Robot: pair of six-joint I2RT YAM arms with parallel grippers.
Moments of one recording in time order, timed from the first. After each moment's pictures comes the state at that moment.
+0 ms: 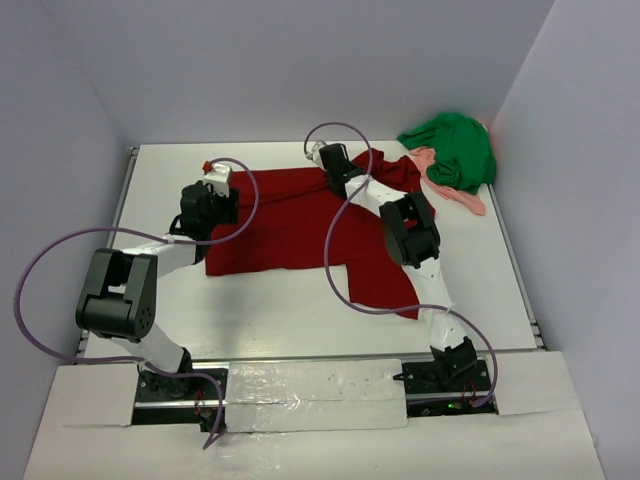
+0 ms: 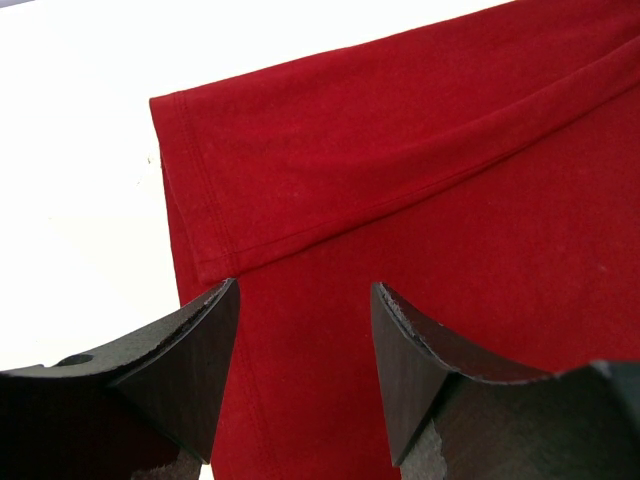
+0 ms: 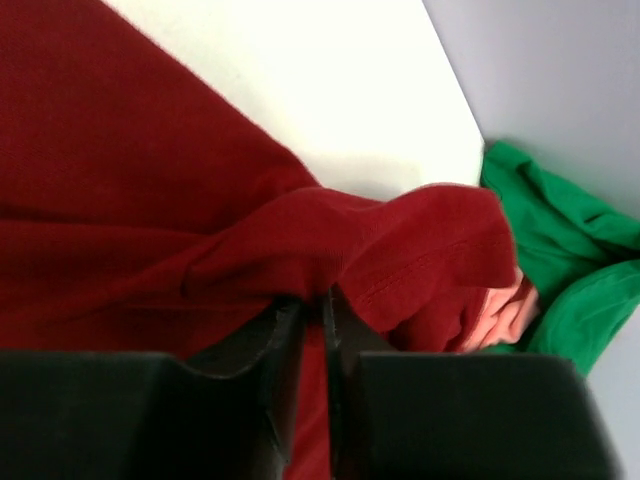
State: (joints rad) left arm -0.20 1.62 0.77 0.48 0.01 0.07; right arm 0.45 2.50 1.98 -0.16 0.57 -0.70
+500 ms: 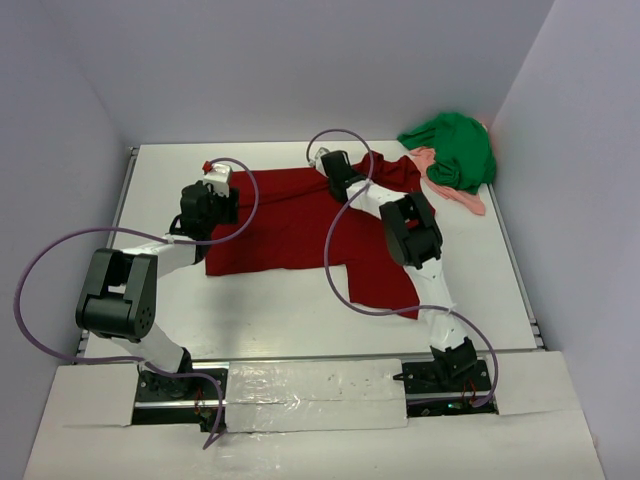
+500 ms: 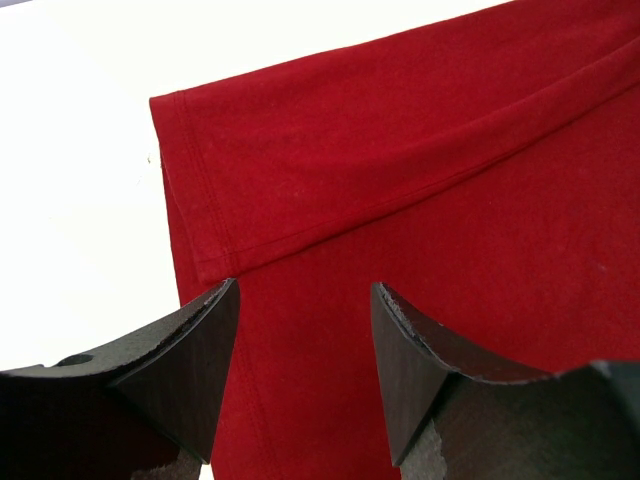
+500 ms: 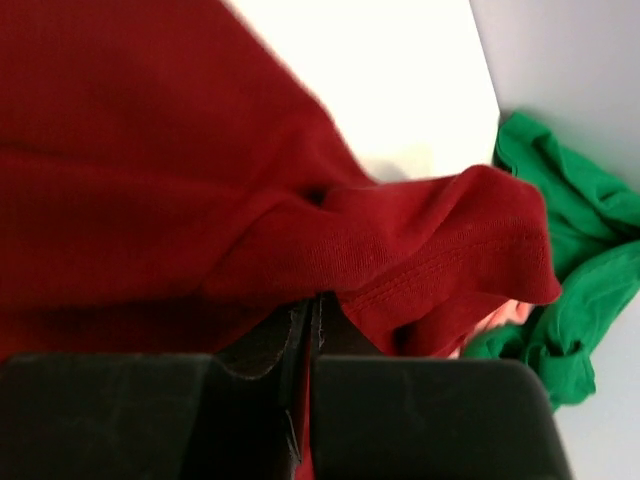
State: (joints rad) left arm -0.20 1.62 0.77 0.48 0.01 0.07; right arm 0.45 2.49 1.89 -0.11 0.60 -0.72
